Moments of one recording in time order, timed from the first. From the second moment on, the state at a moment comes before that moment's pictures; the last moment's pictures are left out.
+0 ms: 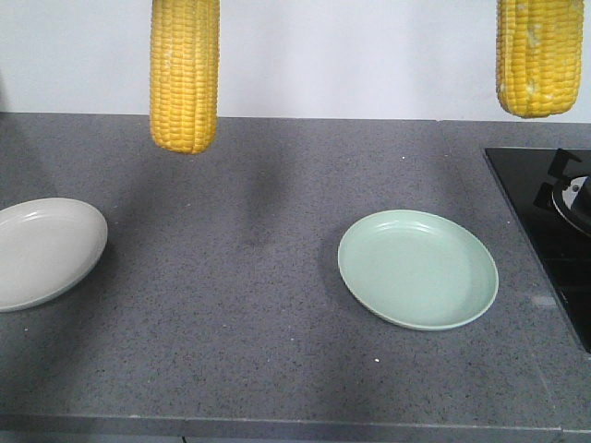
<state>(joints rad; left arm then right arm) -0.28 1.71 -2.27 -0.63 1.28 0.20 0.14 1.48 -2.20 0.35 1.29 -0.44</state>
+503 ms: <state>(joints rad) -0.28 1.71 -2.27 -0.63 1.28 0.20 0.14 1.48 -2.20 0.35 1.29 -0.44</state>
